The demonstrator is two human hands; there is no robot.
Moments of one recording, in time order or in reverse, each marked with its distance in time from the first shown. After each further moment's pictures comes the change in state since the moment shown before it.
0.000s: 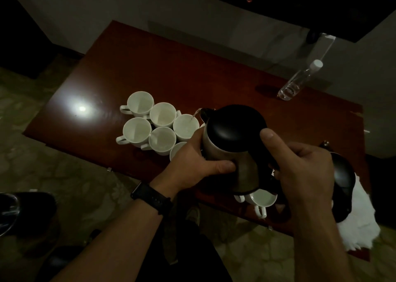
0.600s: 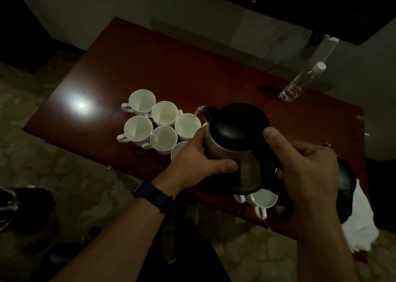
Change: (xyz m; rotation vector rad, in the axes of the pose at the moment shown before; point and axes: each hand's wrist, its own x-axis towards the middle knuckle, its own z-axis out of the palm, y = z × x) left_hand -0.001 0.004 -0.001 -0.022 0.003 -0.005; right_hand 0.002 -0.008 0.000 -0.022 0.000 -0.007
